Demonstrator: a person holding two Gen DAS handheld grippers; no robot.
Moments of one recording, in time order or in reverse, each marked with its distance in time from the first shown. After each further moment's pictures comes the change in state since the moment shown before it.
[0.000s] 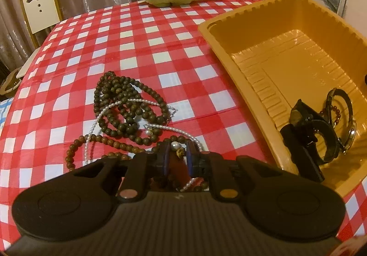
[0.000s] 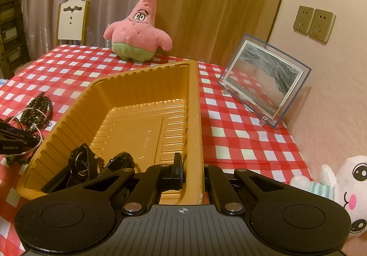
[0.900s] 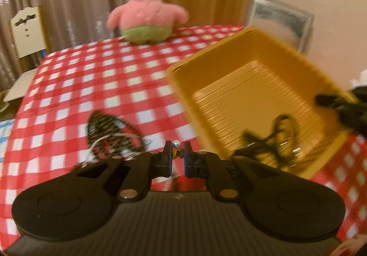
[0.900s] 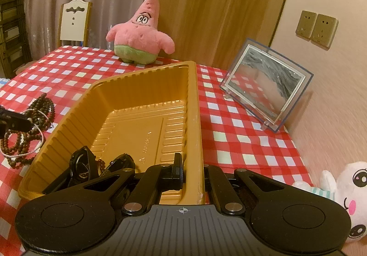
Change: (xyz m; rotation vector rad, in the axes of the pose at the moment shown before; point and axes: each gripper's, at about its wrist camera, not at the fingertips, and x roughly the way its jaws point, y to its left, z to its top) left arm -0.065 -0.016 0.016 0.033 -0.149 -0.128; right arm 0.000 0.000 0.004 -0.009 -0.011 0.007
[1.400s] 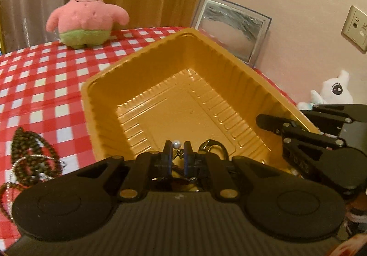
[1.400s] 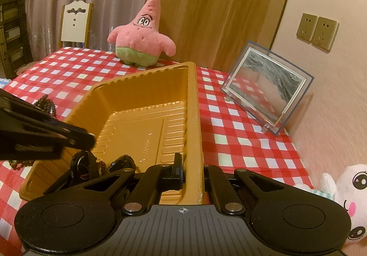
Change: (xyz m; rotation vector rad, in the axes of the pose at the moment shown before) left arm 0.042 -0.064 0.025 0.004 0.017 -0.213; right arm 0.001 0.001 0.002 -0.007 -0.009 0.003
